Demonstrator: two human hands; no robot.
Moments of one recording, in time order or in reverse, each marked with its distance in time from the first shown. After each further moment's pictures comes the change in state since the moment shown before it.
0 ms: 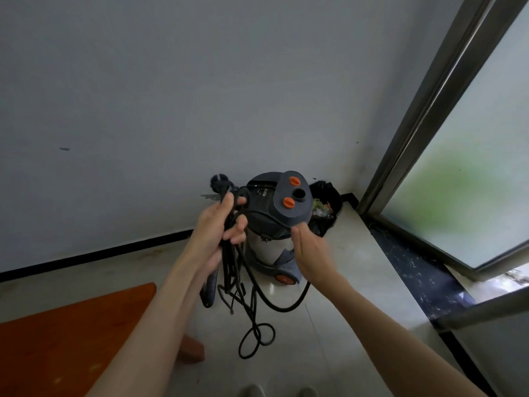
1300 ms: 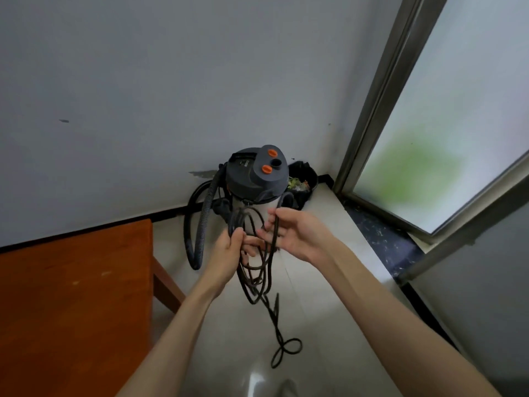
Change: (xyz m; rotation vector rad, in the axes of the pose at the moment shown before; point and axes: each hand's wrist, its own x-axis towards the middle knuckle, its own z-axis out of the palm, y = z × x) left_hand -0.197 -0.131 0.015 0.524 0.023 0.110; right_hand -0.194 -0.060 -0.056 1.589 -0.189 0.655
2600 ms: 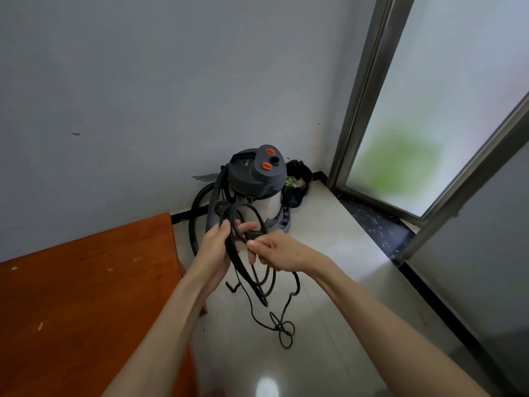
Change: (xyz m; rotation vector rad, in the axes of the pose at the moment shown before) left_hand -0.086 0.022 -0.059 -0.370 -0.029 -0.158; right_hand -0.064 0.094 0.027 -1.330 -0.256 -0.324
